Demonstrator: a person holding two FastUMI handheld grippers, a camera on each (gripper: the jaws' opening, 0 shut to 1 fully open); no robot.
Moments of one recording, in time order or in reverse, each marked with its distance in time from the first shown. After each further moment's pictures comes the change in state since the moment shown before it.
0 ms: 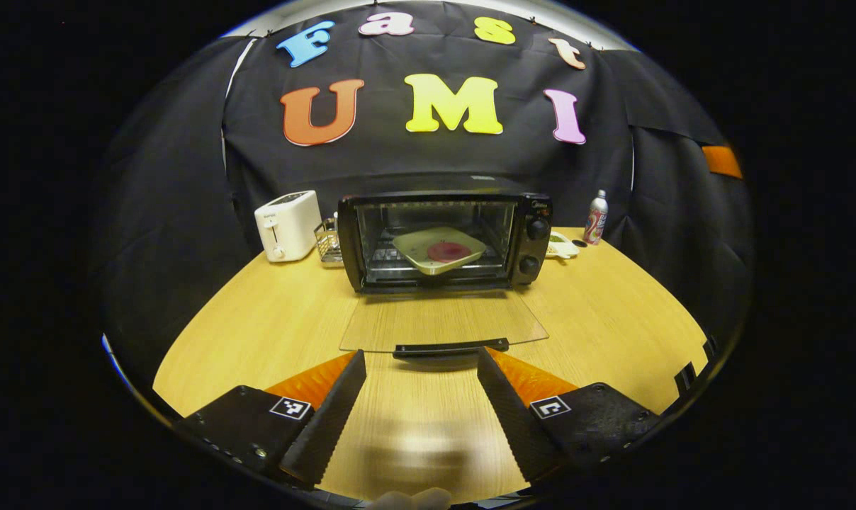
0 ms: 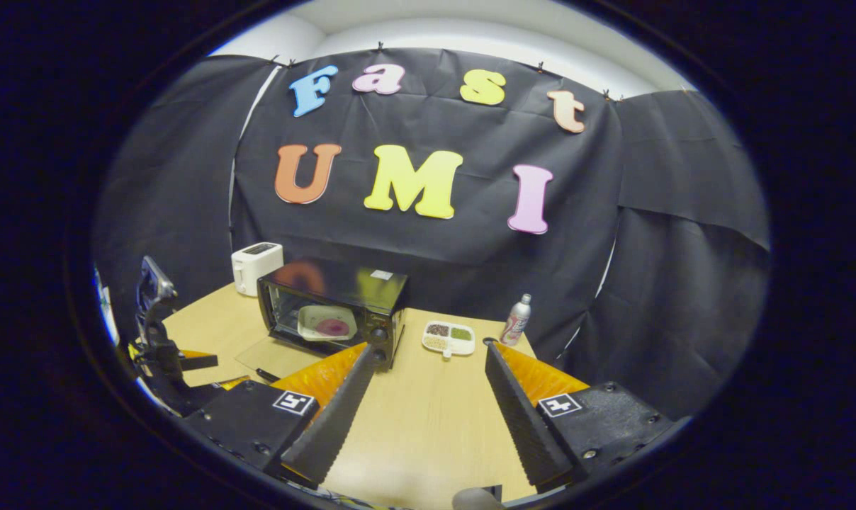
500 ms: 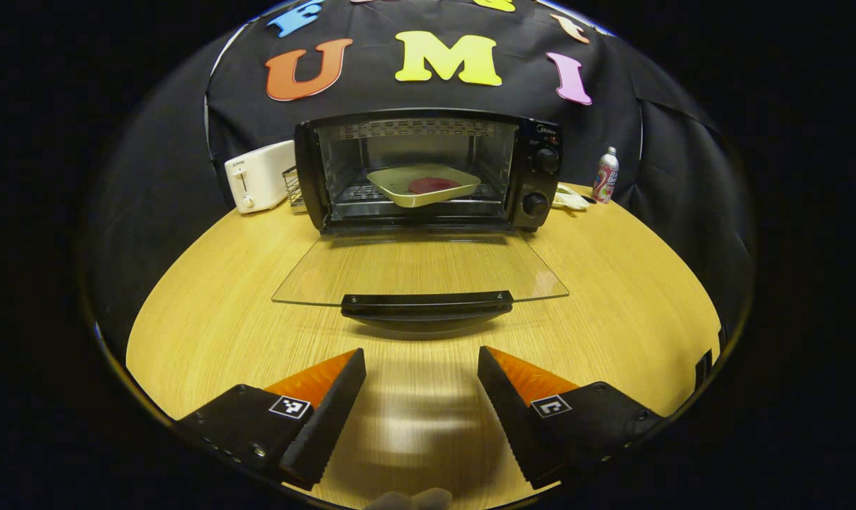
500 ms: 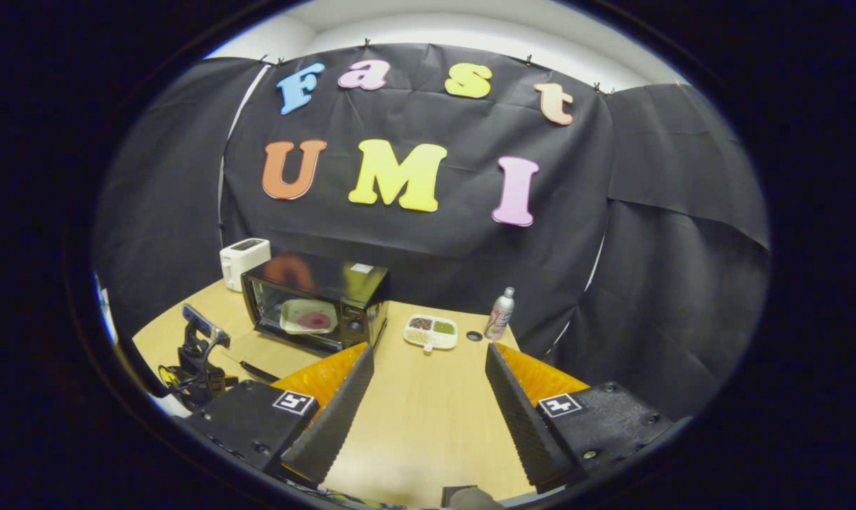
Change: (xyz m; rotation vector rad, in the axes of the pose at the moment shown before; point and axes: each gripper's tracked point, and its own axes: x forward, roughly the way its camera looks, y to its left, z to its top) left arm 0.058 -0.025 -0.055 0.001 0.141 -0.020; right arm 0.010 -0.043 -0.010 0.011 0.035 -0.051
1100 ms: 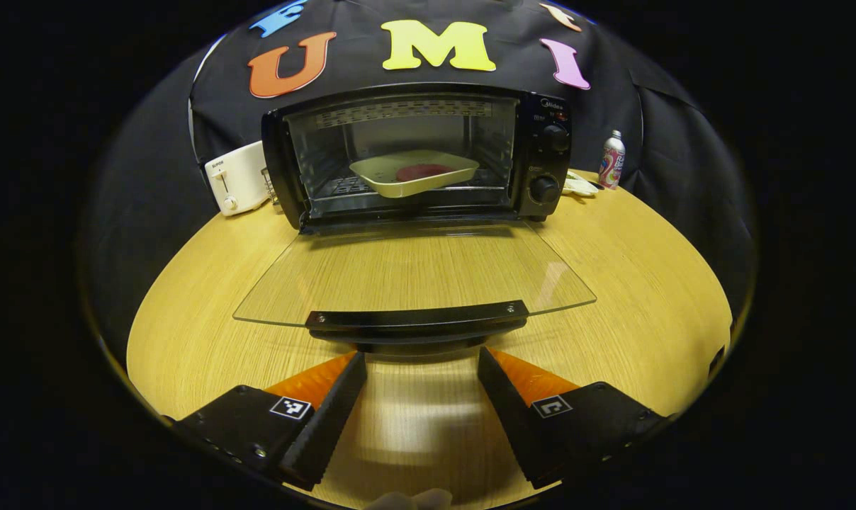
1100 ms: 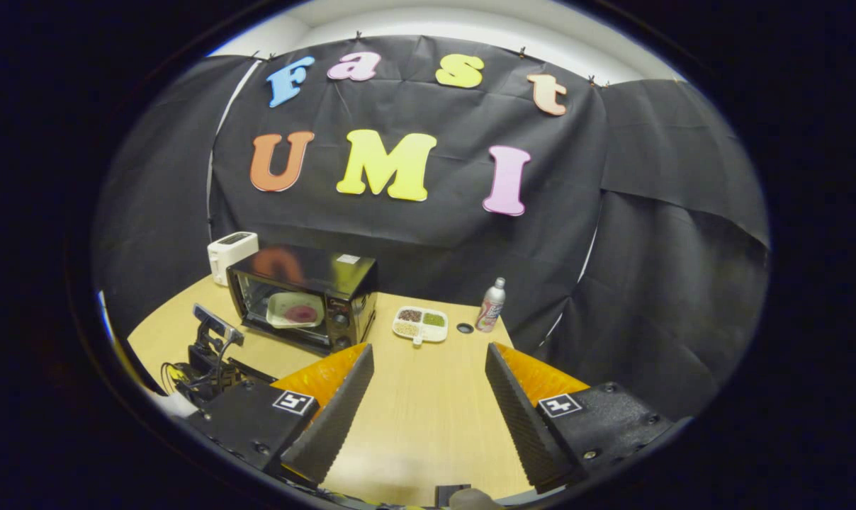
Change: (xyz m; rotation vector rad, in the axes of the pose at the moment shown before) left arm 0.038 -0.004 0.000 0.024 0.032 0.010; right arm 0.015 -0.011 -0.005 0.020 0.040 -0.024
